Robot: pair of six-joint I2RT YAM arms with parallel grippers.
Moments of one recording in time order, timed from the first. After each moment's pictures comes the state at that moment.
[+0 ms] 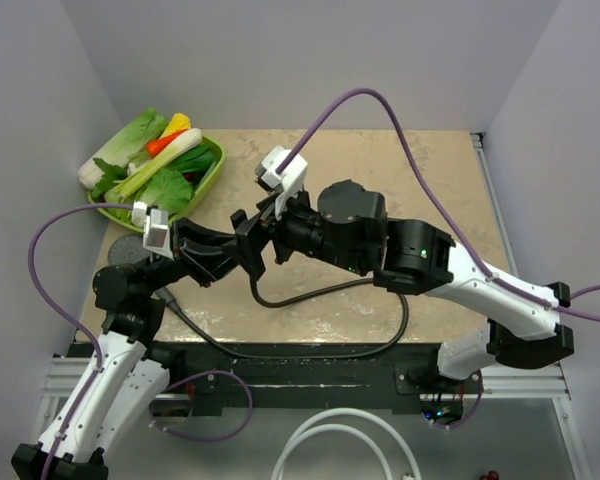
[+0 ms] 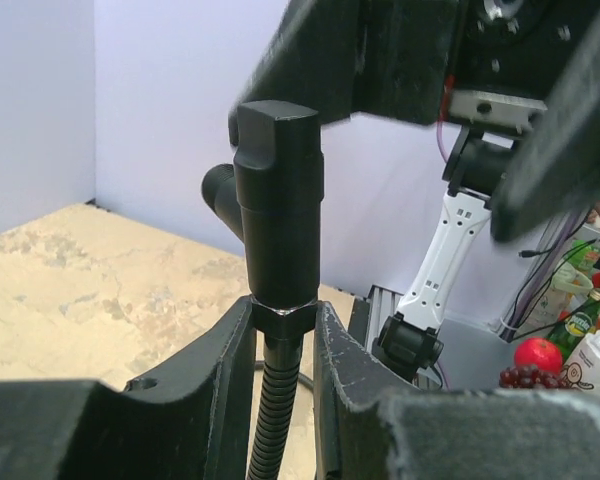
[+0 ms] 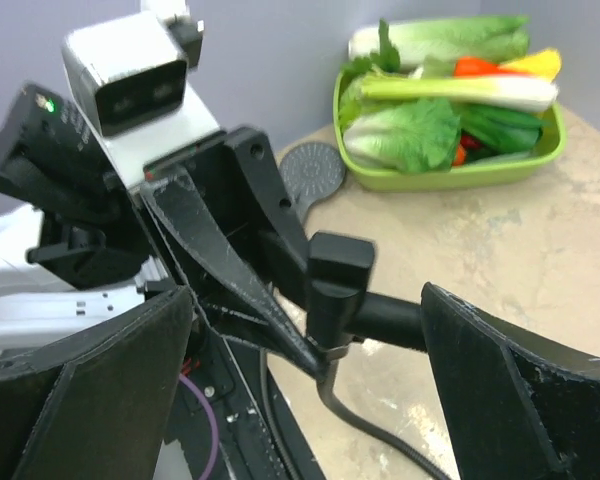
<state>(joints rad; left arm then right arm) -0.30 0.57 0.56 0.58 0.84 -0.70 1.31 1.45 1.86 -0.59 0.26 0.16</state>
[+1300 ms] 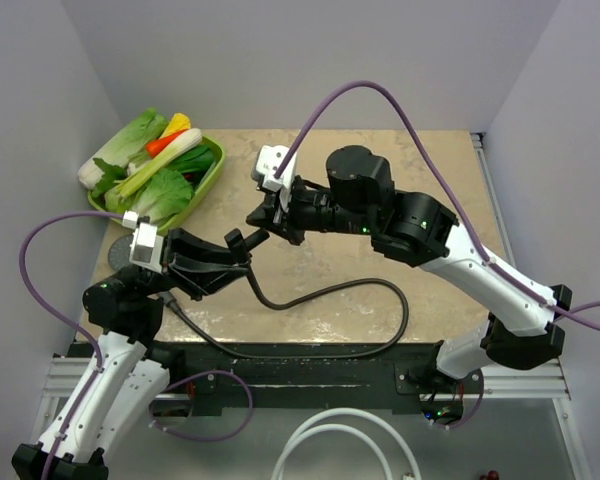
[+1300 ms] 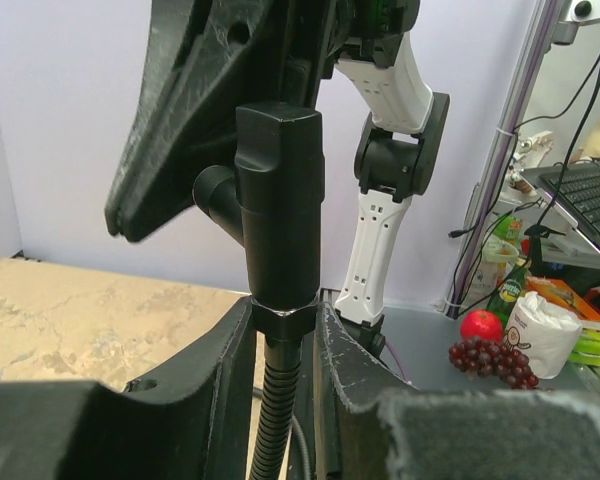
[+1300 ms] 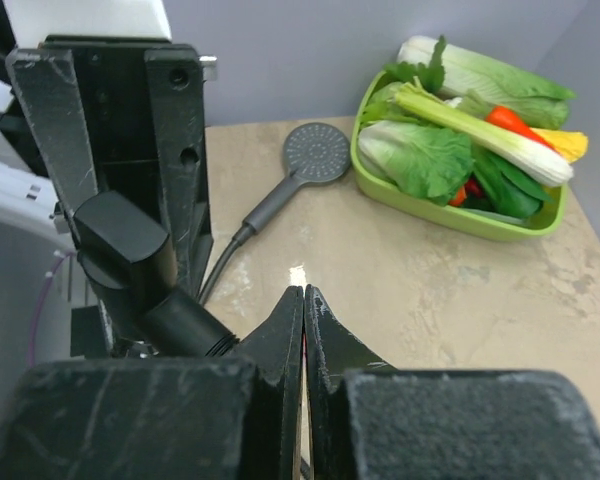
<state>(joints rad) -0.30 0.57 0.55 0.85 0.97 -0.88 1.10 1.47 1.91 -0.65 -0.18 -0.18</state>
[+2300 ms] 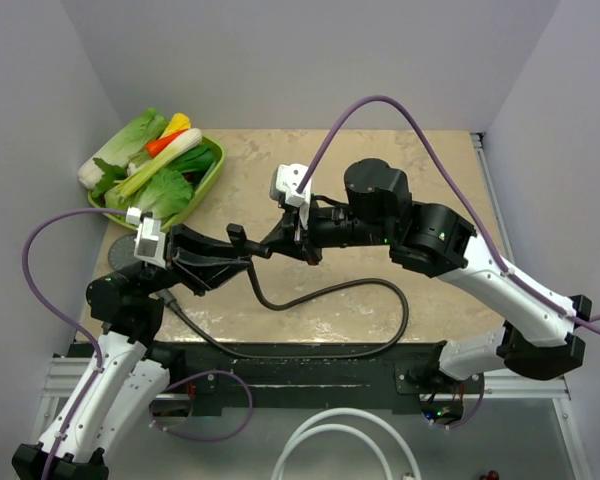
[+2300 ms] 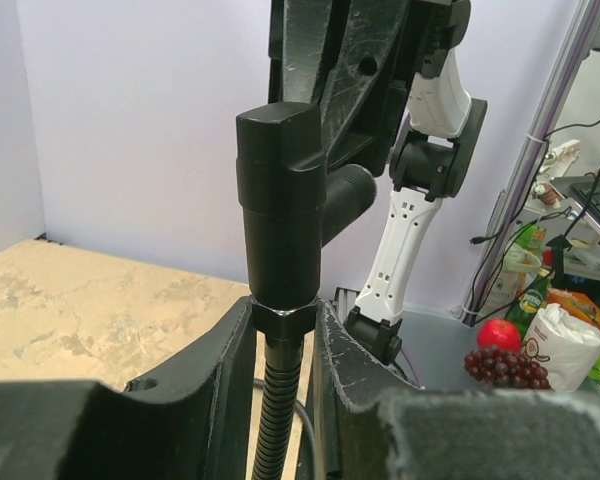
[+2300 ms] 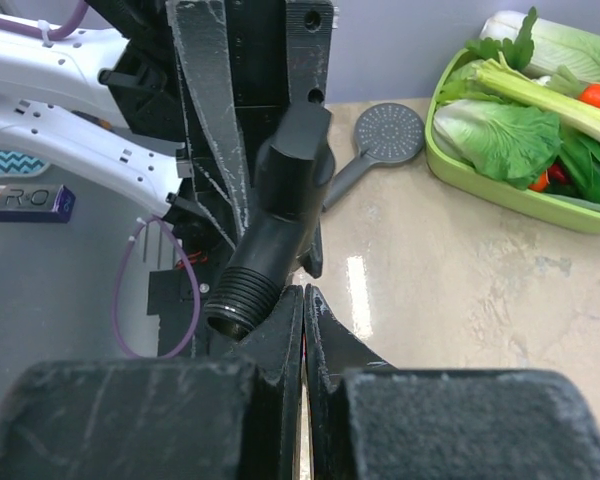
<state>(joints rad) -0.29 0.57 0.55 0.78 0.93 -0.83 1.09 1.36 1.77 -0.67 -0.34 -0.12</state>
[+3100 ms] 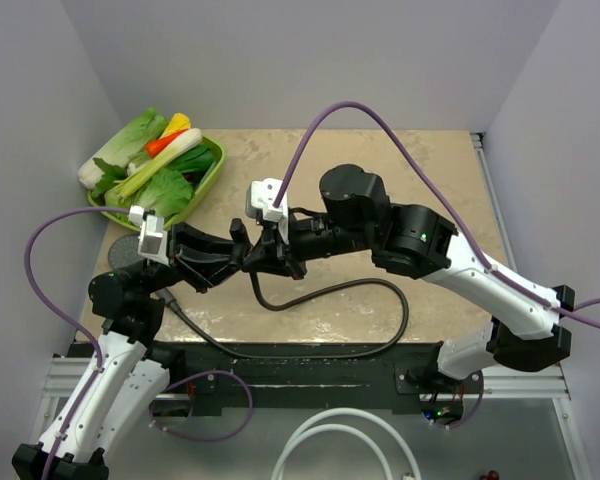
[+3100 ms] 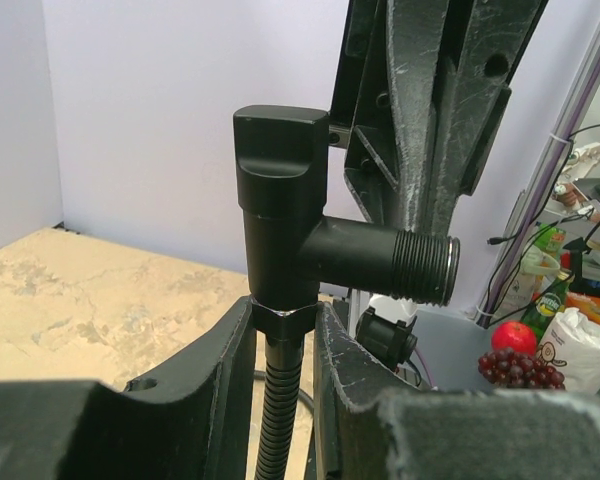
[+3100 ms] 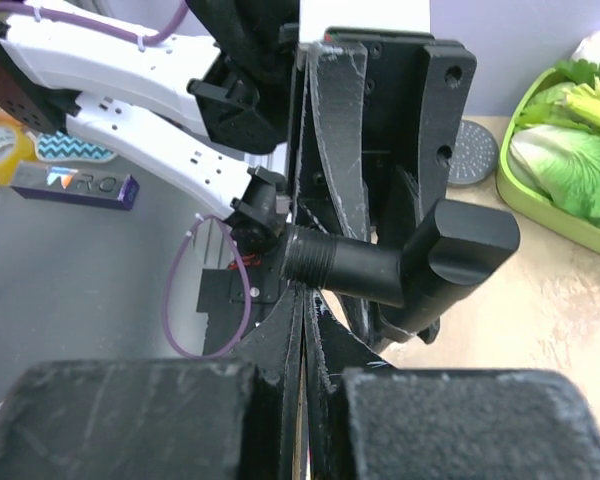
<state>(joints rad) -0.29 0.57 0.55 0.71 0.91 -0.77 1.17 1.44 1.85 -0.70 -0.41 -0.10</state>
